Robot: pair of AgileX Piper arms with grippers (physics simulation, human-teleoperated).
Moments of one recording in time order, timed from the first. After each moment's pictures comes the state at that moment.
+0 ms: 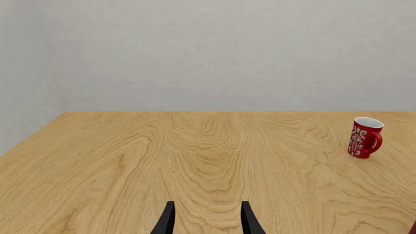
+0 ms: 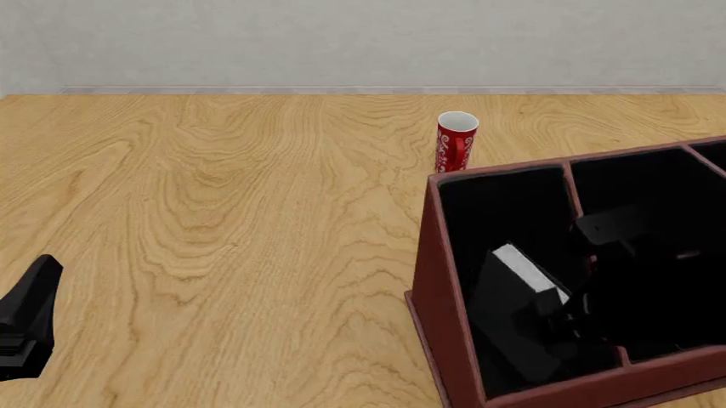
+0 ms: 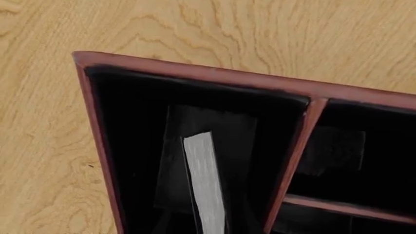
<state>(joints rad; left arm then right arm) 0.00 0.01 0.00 0.00 0.00 0.51 0.94 -0.56 0.71 0.18</state>
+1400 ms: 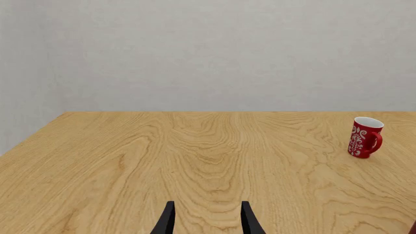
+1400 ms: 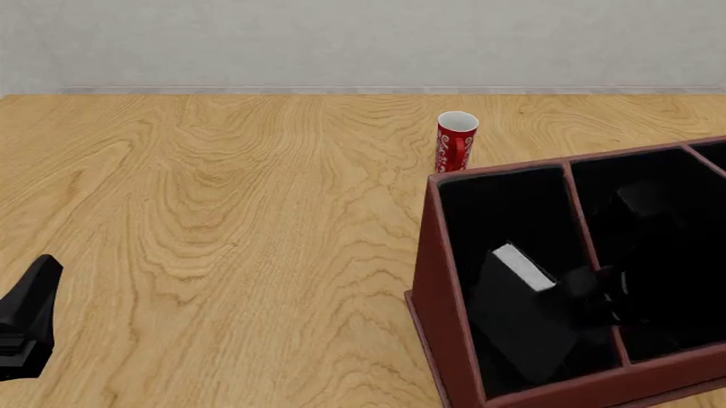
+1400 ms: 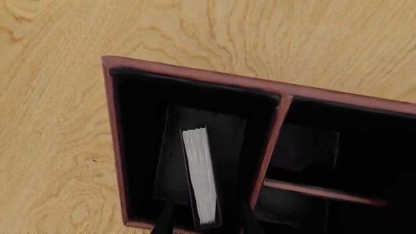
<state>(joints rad) 0.00 0.01 0.00 0.00 0.00 0.46 0.86 -0.66 0.86 0.10</state>
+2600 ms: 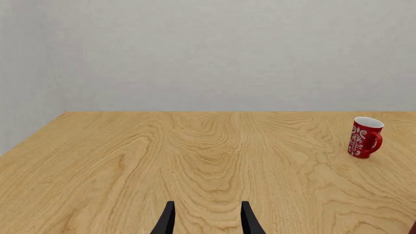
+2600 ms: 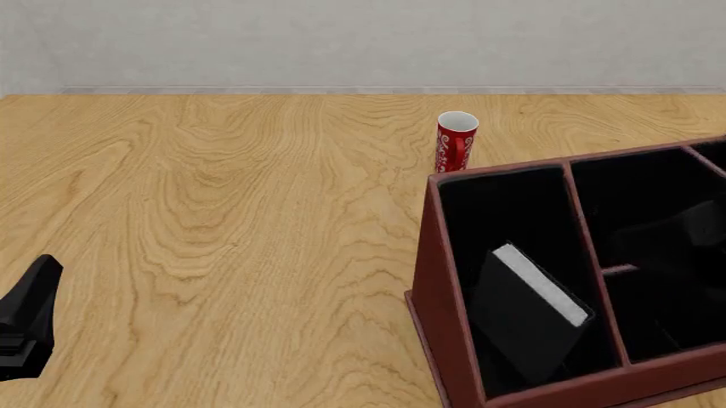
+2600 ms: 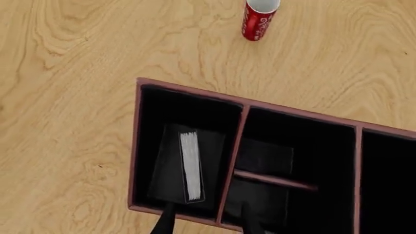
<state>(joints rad) 0.00 0.01 0.00 0.00 0.00 0.39 0.70 -0.90 1.07 -0.03</state>
